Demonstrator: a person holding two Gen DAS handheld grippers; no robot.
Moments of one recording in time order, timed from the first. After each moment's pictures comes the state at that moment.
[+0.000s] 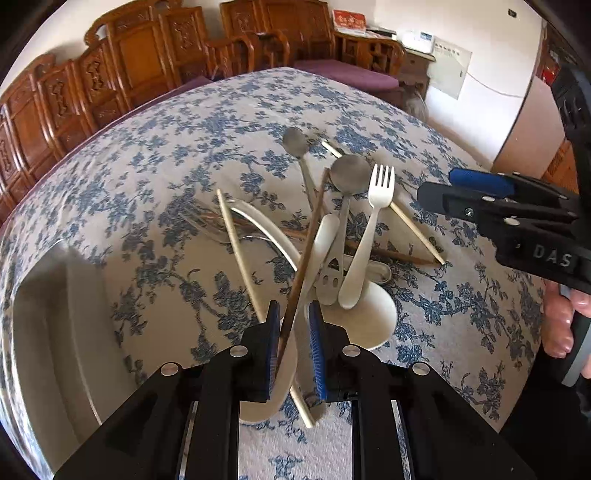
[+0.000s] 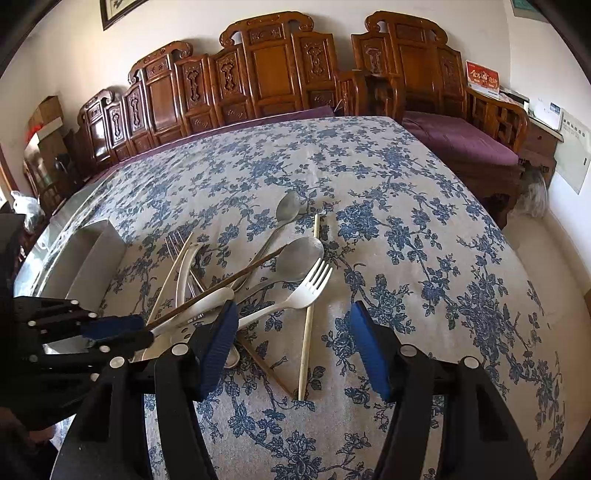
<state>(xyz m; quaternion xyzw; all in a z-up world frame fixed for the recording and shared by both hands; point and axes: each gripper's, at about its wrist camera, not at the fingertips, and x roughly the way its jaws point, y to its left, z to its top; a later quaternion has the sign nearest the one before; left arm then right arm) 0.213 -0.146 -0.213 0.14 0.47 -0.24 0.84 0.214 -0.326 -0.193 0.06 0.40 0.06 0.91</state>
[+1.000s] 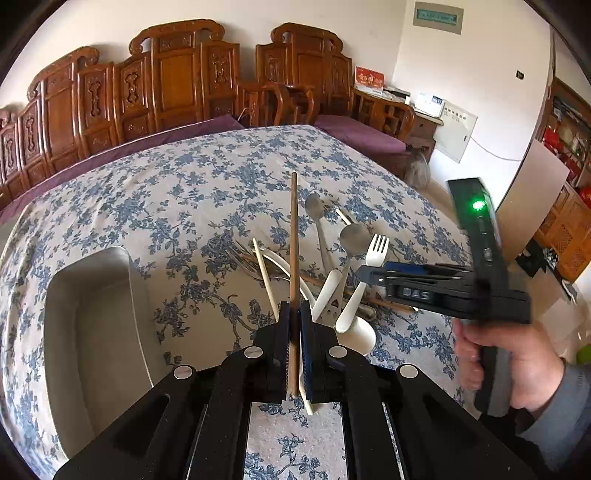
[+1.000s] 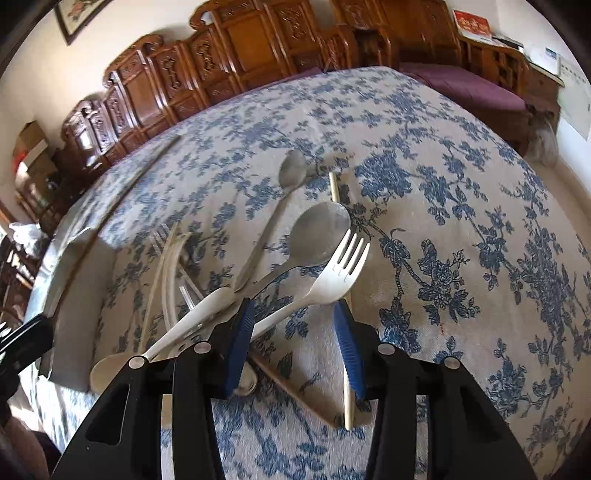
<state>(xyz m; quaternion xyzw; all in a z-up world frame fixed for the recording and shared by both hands) 0.189 -0.099 -0.158 0.04 0.40 -0.24 0.89 0.255 -0.312 -0.234 0.12 0.46 0.05 0.88</state>
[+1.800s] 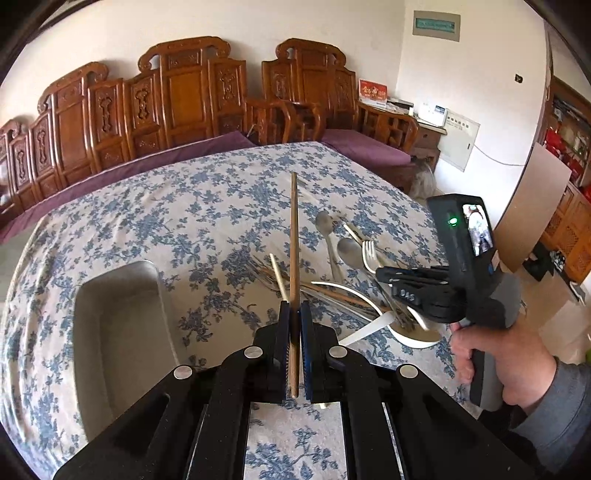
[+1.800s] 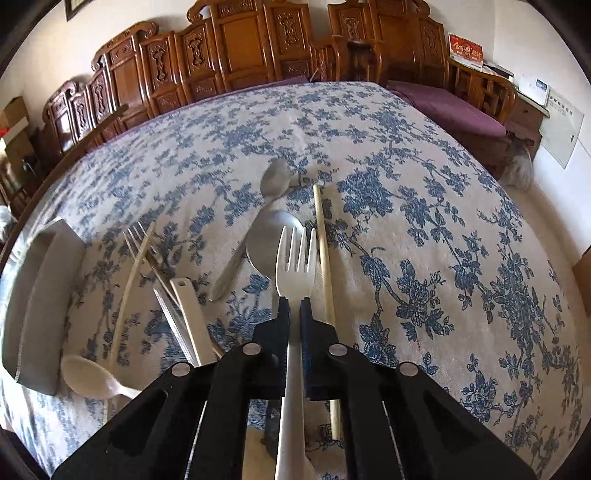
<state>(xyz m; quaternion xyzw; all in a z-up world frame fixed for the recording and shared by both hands) 0.173 -0.084 -0.140 0.06 0.37 -0.22 0.90 0.257 -0.304 -0.226 0.06 0.45 0.01 0.89</state>
